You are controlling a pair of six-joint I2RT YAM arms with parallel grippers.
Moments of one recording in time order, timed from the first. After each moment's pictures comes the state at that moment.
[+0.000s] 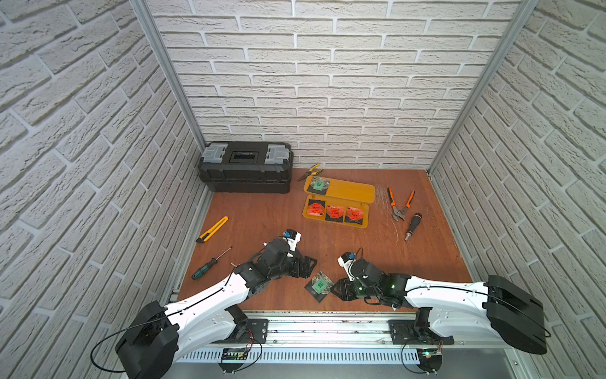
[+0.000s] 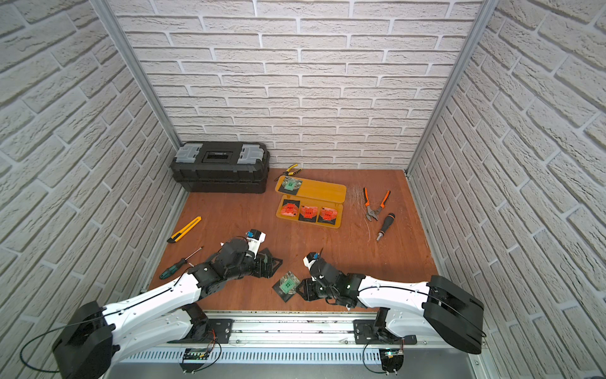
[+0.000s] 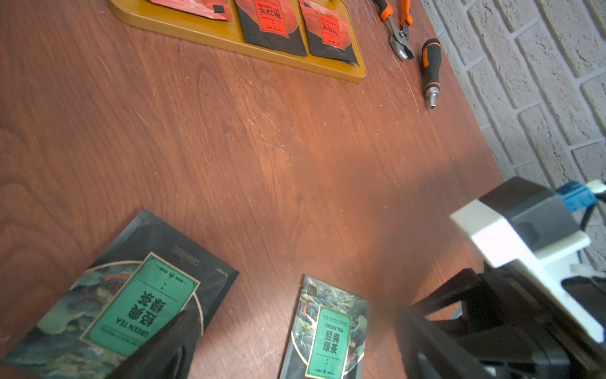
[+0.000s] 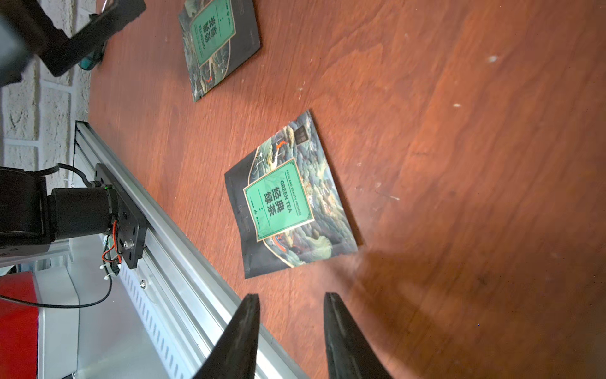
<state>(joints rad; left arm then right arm) -0.77 0.99 0.42 -0.10 0.14 -0.55 1.01 1.22 0.41 -0.04 -0.14 0.86</state>
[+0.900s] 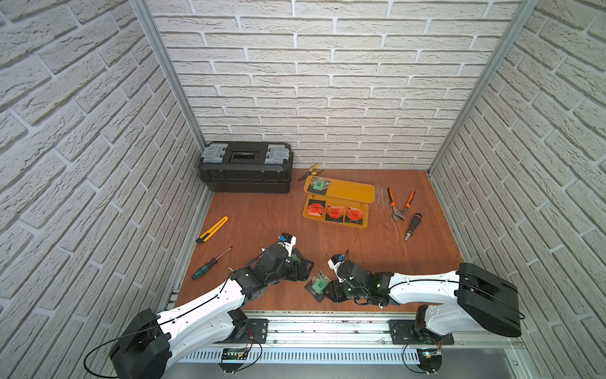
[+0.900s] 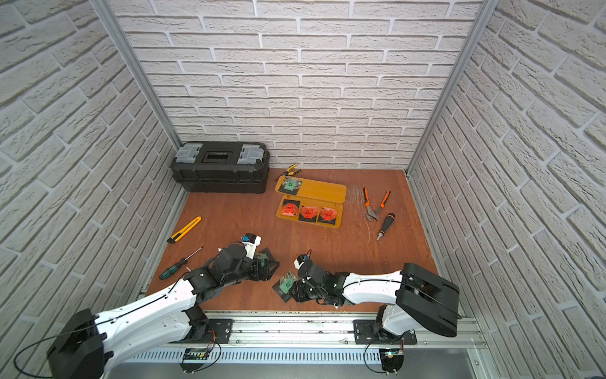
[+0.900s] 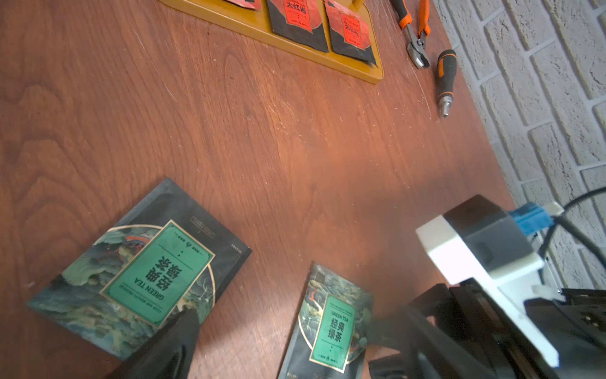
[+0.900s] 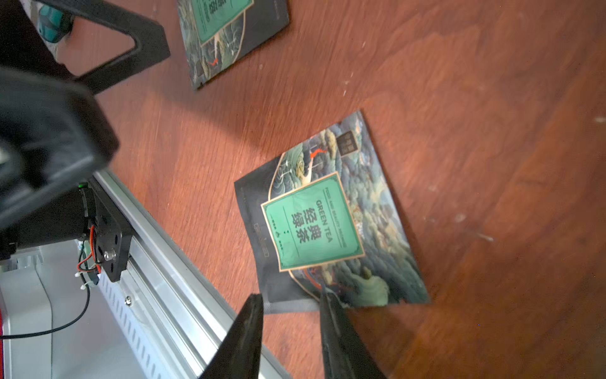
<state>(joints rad) -0.80 0.92 0.38 -0.14 0.08 -0.62 1.05 1.41 0.49 0.03 -0.13 0.88</state>
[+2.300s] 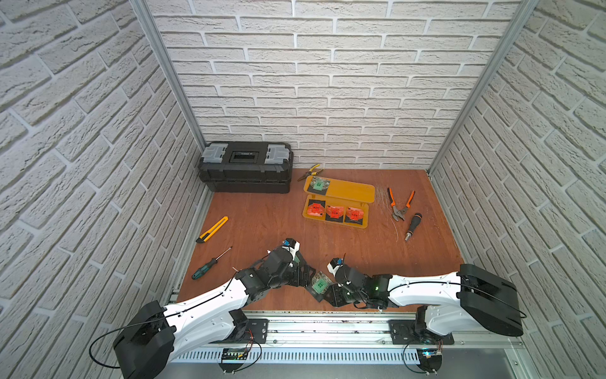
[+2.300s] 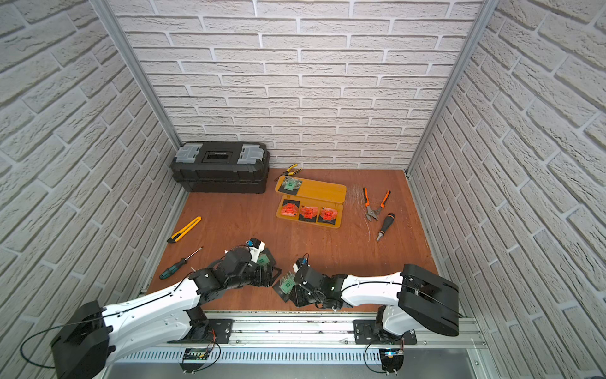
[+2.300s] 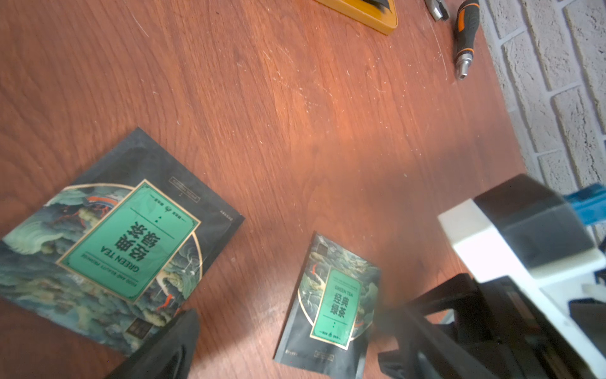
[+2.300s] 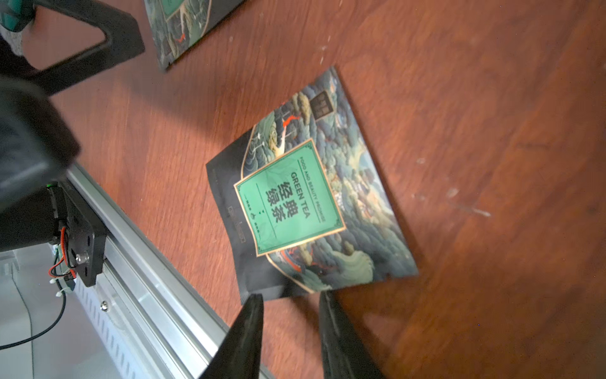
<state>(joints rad) -0.84 0.96 0.37 -0.15 0.09 -0.65 1.11 1.40 0.51 -0.06 -0.09 0.90</state>
